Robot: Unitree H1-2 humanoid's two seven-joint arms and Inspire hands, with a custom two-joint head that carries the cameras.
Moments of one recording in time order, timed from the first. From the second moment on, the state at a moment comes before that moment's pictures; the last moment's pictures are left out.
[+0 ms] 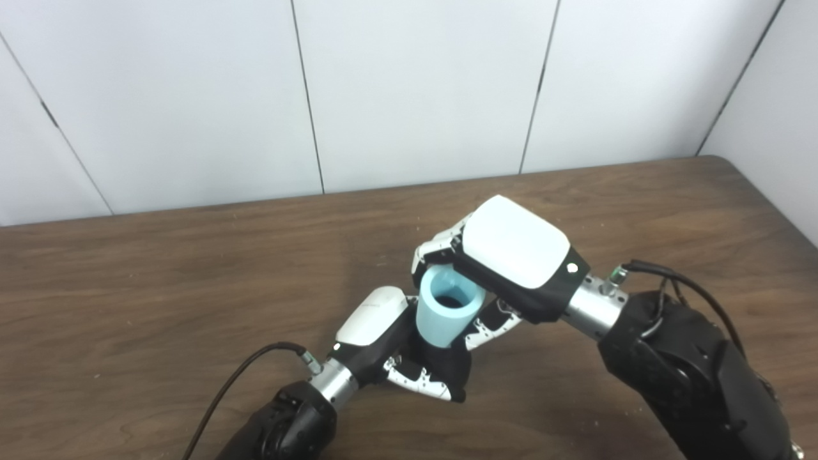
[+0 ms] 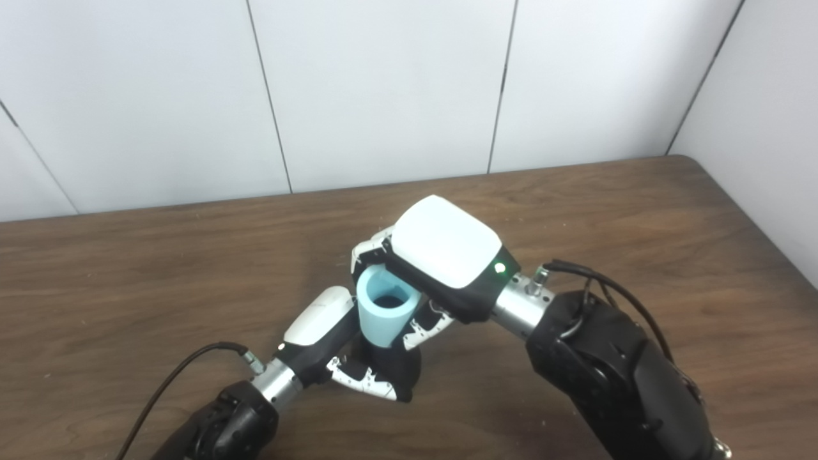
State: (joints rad) left arm -0.33 0.21 -0.62 0.07 0.56 -0.09 -0.10; right arm -0.34 -0.44 0.31 -0.57 -0.81 -0.05 0.49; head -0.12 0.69
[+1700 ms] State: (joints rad) left arm -0.33 0.22 -0.64 0.03 0.58 -0.05 -0.10; right arm -0.35 -0.38 0.47 -0.68 -1.11 0.26 0.77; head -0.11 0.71
